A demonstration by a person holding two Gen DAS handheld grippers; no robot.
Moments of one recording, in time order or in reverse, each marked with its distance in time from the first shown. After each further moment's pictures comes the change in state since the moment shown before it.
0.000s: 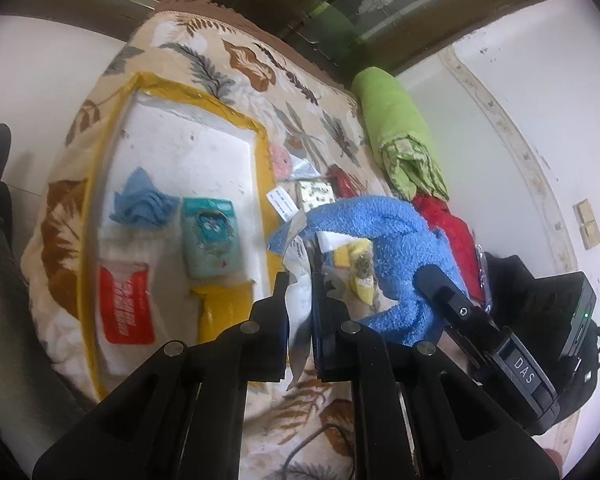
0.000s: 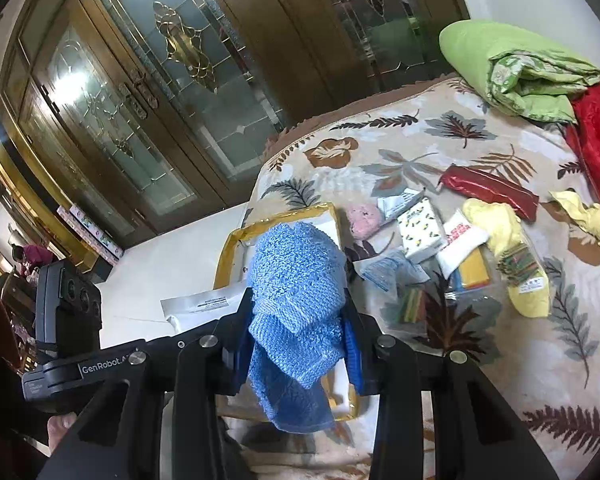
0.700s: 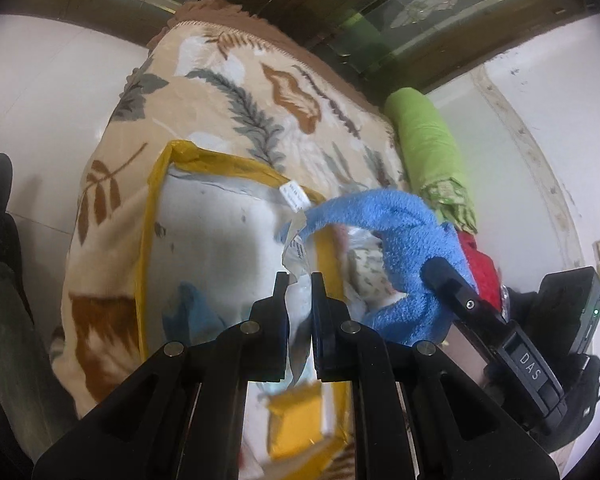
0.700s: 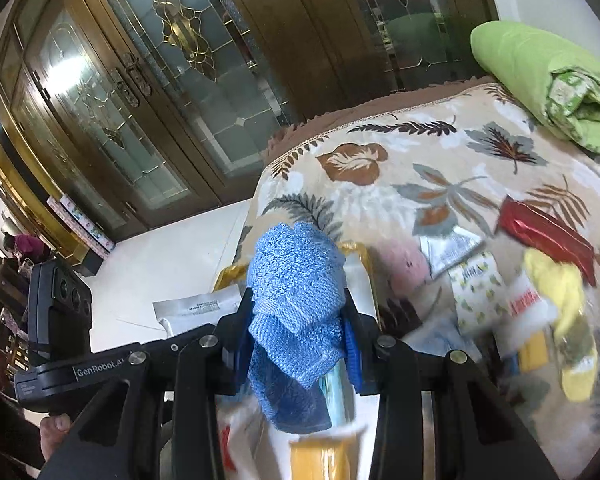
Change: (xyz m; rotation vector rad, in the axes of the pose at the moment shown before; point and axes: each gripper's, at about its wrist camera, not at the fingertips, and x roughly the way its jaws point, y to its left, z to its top) left arm 0.041 0.068 0.100 -0.041 0.019 0.042; right arm 0.105 0.020 0.056 -0.030 0.029 -0.026
